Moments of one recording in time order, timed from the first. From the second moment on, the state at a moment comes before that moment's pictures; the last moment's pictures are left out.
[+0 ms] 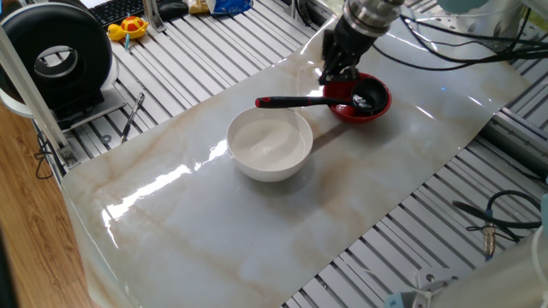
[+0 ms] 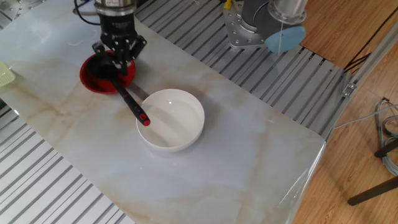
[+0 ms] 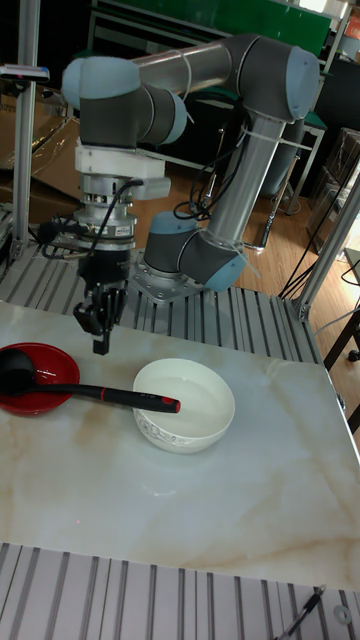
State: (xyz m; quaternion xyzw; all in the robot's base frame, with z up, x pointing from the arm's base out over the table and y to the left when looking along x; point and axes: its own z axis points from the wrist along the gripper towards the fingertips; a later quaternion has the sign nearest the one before) arm 0.519 -0.114 0.144 -0.53 0.84 -0.02 0.14
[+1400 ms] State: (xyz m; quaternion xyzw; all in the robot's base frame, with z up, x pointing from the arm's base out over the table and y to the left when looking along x) arm 0.494 -0.155 0.164 -0.42 0.90 -0.06 0.08
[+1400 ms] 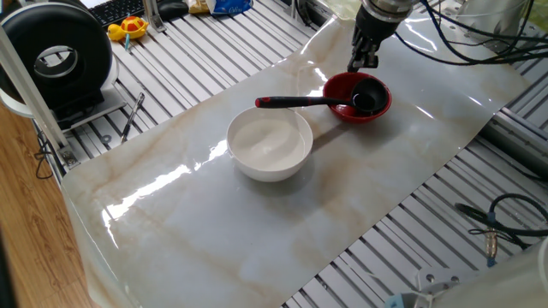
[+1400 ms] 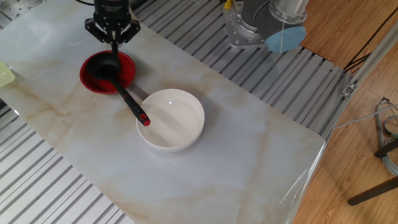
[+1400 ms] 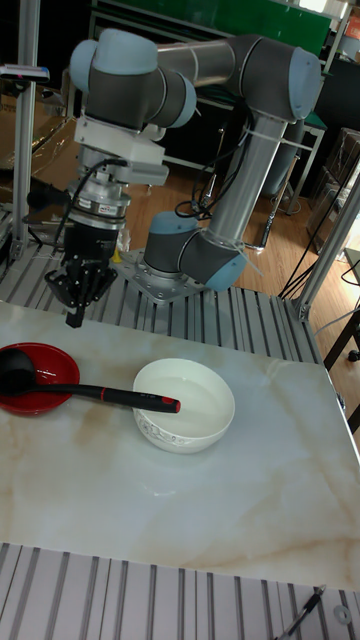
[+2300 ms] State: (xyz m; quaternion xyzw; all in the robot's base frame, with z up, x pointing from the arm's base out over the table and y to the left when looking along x) arm 0.499 -0.118 0.165 -0.41 0.90 -0.05 0.09
